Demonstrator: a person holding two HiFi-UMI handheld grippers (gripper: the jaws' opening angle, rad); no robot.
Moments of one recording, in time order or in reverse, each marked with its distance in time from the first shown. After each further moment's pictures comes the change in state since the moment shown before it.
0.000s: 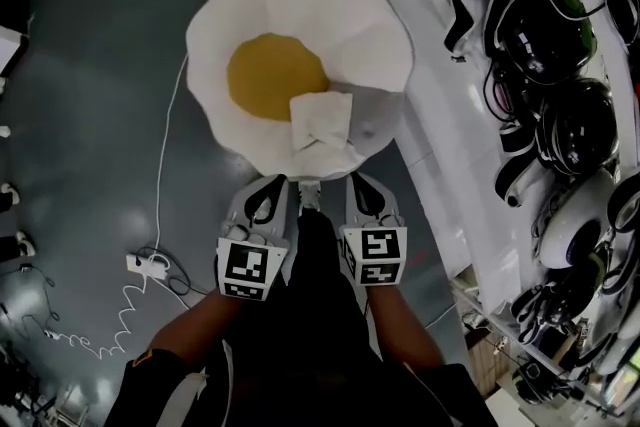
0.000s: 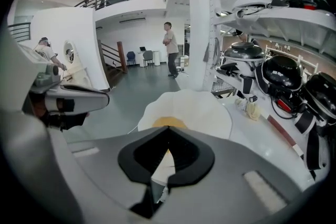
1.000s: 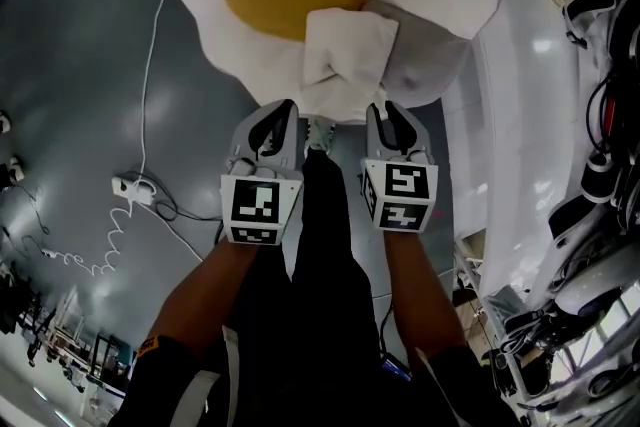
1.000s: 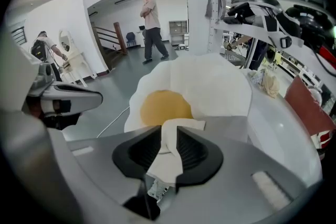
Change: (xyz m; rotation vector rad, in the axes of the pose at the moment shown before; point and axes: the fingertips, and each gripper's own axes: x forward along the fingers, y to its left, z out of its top) left arm 0.151 0.056 -0.156 -0.126 0.176 0.174; right arm 0.183 -0.063 -0.123 -0.004 0.208 0.074
